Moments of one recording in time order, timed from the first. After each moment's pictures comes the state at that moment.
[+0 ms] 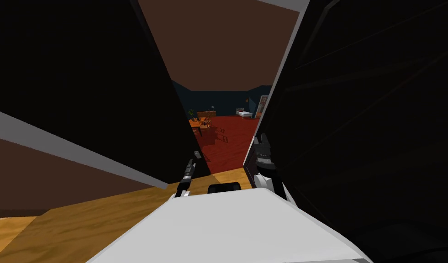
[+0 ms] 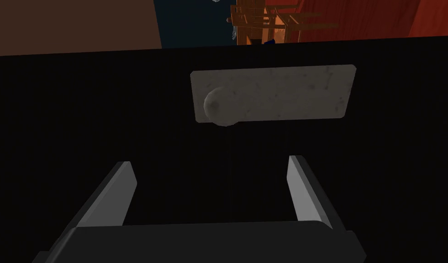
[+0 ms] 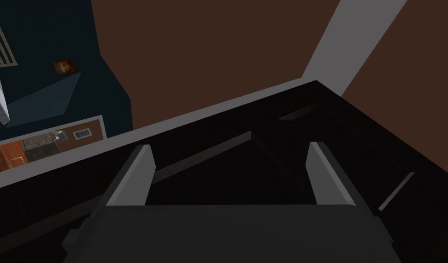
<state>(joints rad) 0.12 0.22 0.06 -0.87 0.02 -0.81 0.21</state>
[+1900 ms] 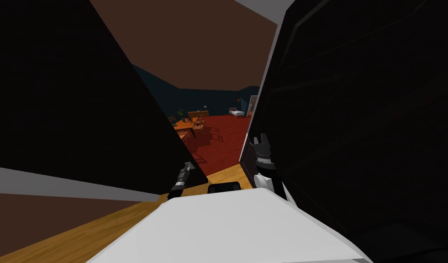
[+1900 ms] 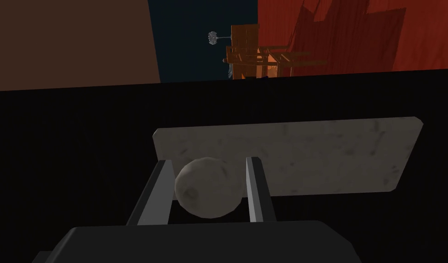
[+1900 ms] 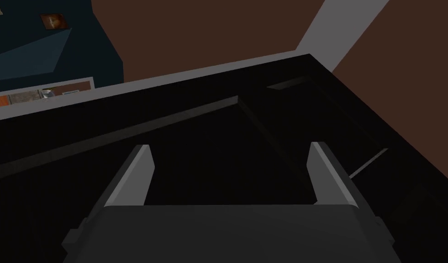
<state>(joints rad) 0.18 0.31 0.04 -0.83 0.02 -0.89 0.30</state>
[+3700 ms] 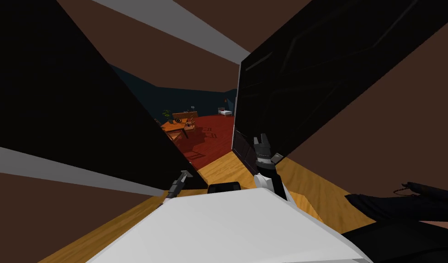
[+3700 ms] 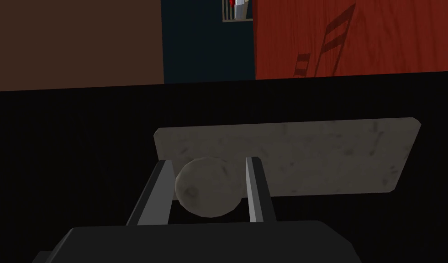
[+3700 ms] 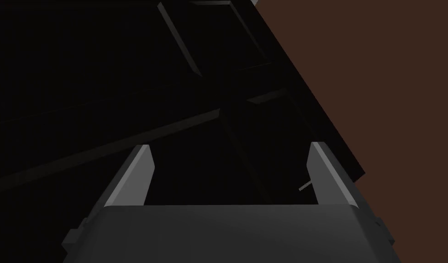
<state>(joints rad) 0.31 0.42 -0.04 -0.79 -0.04 -1.13 0.42</state>
